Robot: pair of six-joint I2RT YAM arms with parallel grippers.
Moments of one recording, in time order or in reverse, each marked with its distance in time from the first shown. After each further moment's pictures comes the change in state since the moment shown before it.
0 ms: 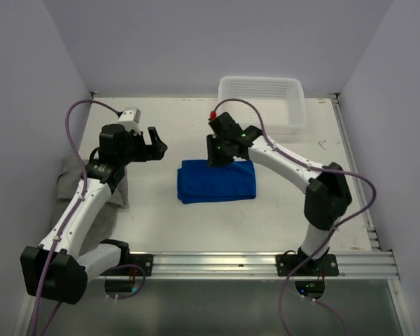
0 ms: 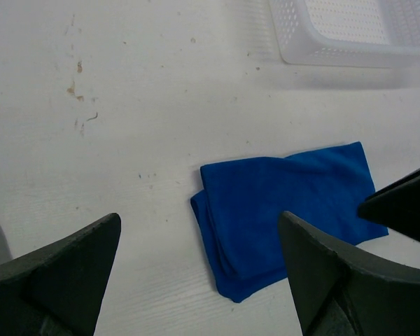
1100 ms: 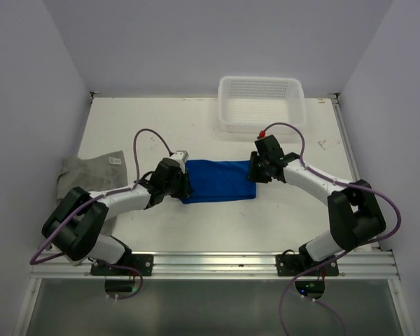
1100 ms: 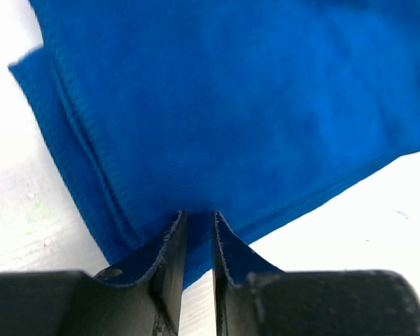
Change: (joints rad) left arm -0.407 0.355 -0.303 0.375 -0.094 -0.208; right arm -0.286 -0.321 -0.656 0.305 0.028 0.014
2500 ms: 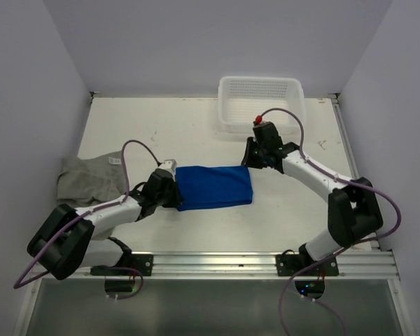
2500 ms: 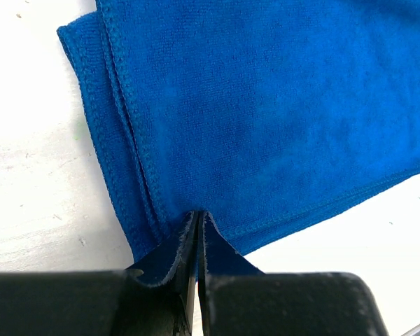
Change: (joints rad) left arm -0.006 -0.159 -0.159 -0.052 -0.082 -0.113; right arm 0.000 -0.018 0.115 0.014 -0.019 -0.027
